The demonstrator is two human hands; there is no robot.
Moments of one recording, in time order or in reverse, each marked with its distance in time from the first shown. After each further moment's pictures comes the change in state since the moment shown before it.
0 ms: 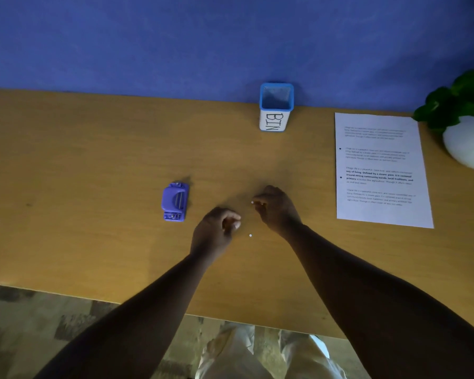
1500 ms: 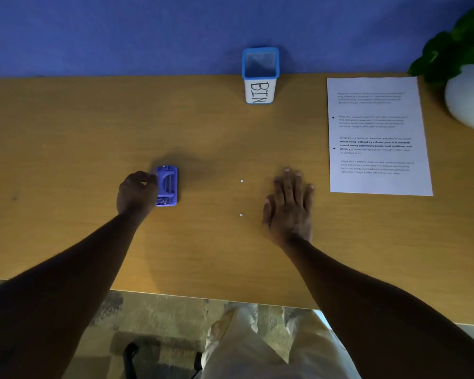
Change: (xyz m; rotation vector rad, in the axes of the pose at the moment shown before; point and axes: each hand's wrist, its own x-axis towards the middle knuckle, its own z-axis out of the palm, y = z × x) left_hand 0.043 -0.055 -0.099 0.210 0.280 -0.491; right_hand -0.070 0.032 0.028 -0.497 0.101 0.279
